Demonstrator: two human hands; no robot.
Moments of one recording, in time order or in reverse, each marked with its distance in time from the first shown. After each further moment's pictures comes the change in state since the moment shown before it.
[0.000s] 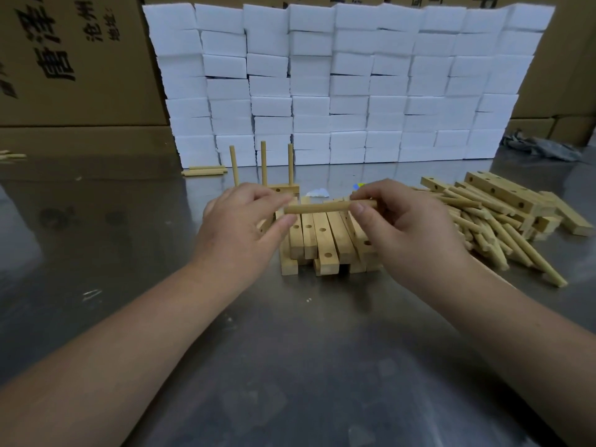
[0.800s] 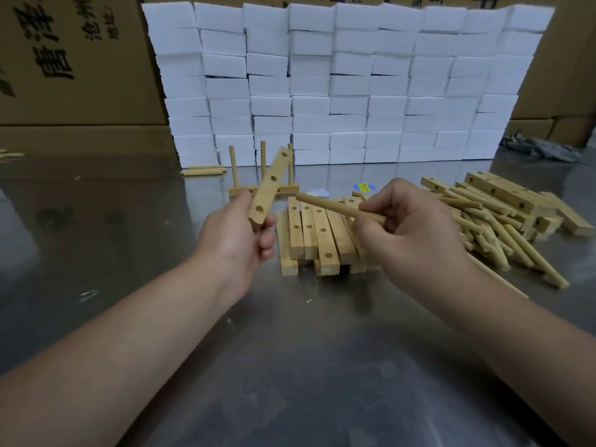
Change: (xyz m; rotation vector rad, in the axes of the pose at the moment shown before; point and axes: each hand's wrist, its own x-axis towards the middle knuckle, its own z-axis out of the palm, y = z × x) left_hand 0.010 0.005 0.010 -1.103 0.025 -0.879; right_hand -0.005 -0.003 0.004 0.128 0.062 0.092
